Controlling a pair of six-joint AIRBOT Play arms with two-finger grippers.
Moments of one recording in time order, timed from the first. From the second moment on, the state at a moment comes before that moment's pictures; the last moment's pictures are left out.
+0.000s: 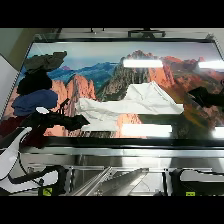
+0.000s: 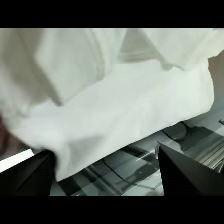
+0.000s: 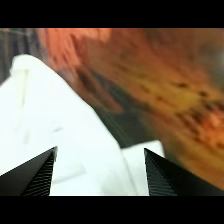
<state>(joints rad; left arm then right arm) 0.10 -1.37 0.65 0.72 -1.11 -1.06 -0.61 -1.54 1.12 -0.69 1.06 0.99</state>
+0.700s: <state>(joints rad) 0.03 -1.32 0.70 0.72 -1.08 -1.06 -0.42 -1.66 1.15 -0.80 1.29 0.80</state>
